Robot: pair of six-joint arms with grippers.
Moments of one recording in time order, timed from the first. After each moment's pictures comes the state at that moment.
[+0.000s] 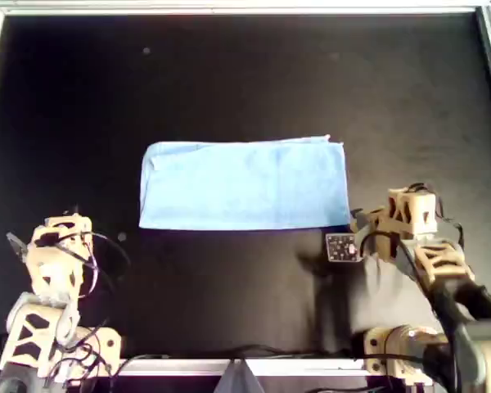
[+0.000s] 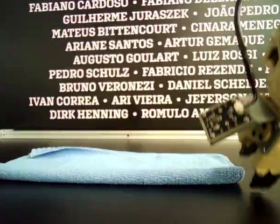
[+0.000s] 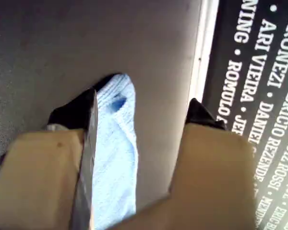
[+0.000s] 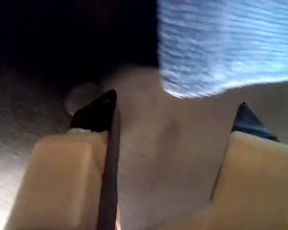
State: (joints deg) left arm -9.2 177.5 173.1 25.9 -14.2 0.1; right arm 5.7 102.9 140.6 24.1 -9.8 -2.6
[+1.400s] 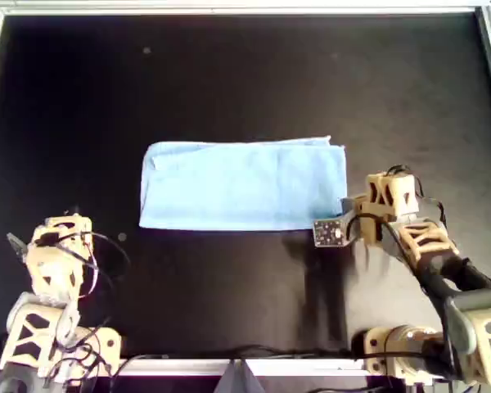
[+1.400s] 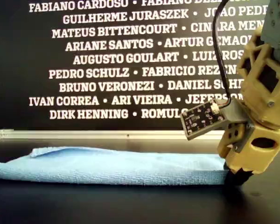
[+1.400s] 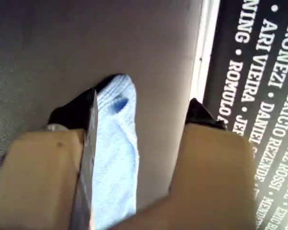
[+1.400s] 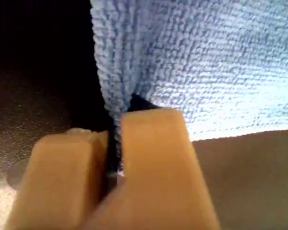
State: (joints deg) left arm -9.2 177.3 173.1 25.9 -14.2 0.1; right arm 11.4 92.1 129.6 24.1 -10.4 3.1
